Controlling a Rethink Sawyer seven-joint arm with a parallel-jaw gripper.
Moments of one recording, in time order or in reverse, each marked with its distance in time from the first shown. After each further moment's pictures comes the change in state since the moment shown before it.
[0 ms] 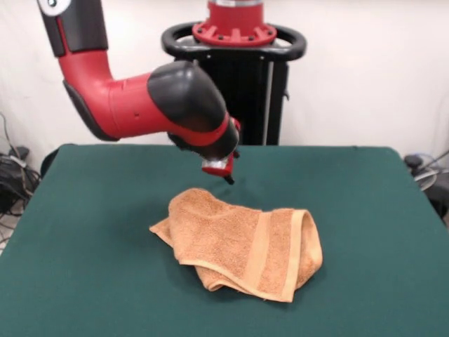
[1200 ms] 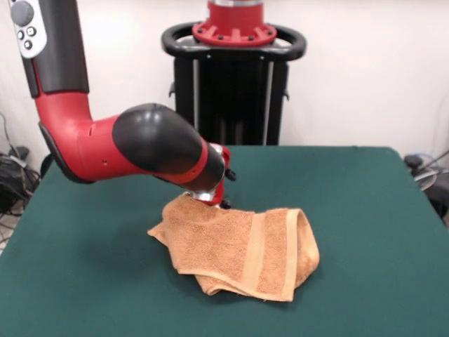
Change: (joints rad) arm -0.057 0.133 0.095 -0.213 0.010 0.198 0.000
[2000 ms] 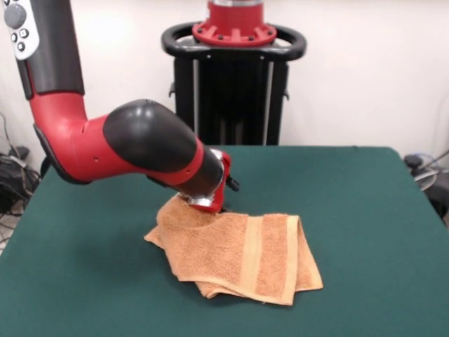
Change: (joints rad) arm -0.044 0.002 0.058 0.010 -0.001 -0.071 0.000
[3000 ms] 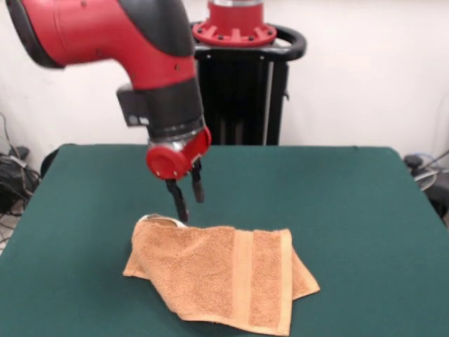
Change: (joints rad) arm 0.012 -0.464 -0.005 0.276 -0.024 -0.660 0.058
